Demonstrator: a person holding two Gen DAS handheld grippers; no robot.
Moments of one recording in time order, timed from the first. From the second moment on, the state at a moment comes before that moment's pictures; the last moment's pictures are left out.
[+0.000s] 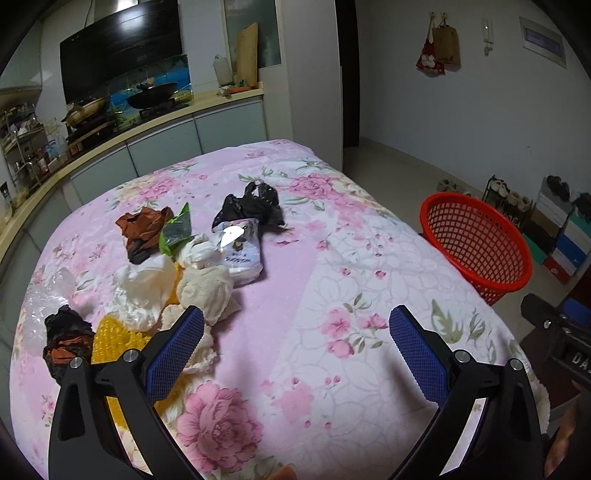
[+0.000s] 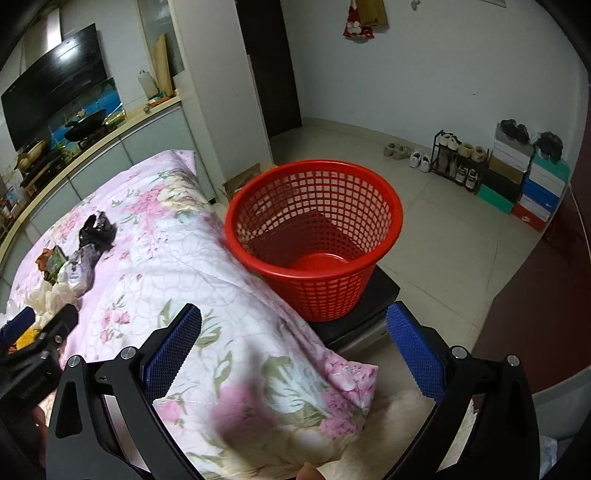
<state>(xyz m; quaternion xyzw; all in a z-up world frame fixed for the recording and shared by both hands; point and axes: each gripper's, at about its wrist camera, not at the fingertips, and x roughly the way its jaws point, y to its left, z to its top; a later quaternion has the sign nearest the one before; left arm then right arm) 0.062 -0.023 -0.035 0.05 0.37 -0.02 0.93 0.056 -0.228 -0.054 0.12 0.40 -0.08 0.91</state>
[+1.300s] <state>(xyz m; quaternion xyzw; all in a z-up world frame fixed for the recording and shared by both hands) 0.021 -0.019 0.007 0.04 0.31 0.00 0.95 0.022 -0.206 -0.008 0.09 0.35 -0.06 0.93</state>
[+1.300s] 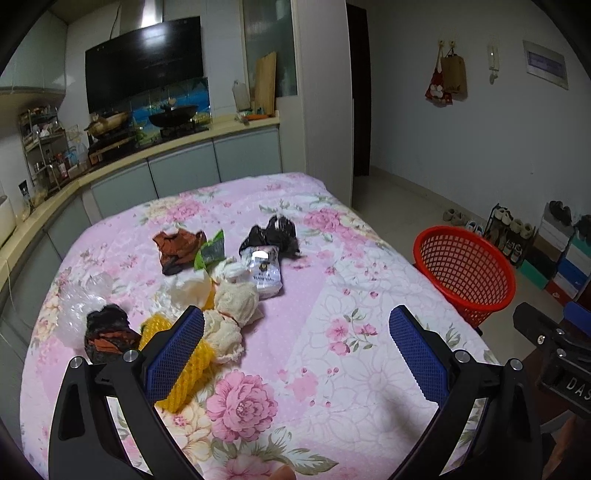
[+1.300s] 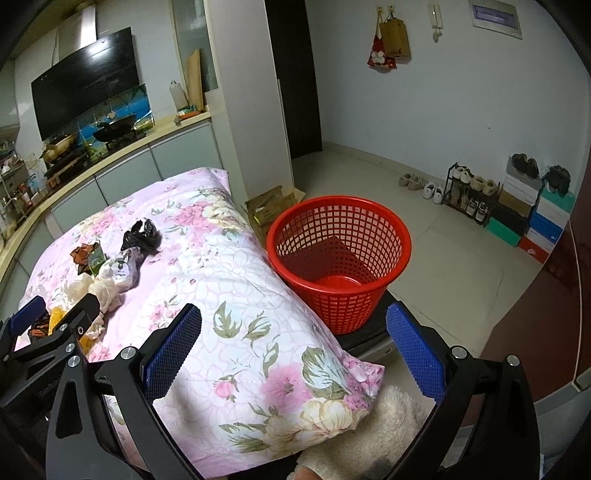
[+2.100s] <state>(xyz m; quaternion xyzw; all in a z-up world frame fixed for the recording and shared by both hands) -0.004 -0.017 0.045 0.03 0.25 0.02 0.97 0.006 -0.200 0.018 0.08 0.31 -0.04 0.95</state>
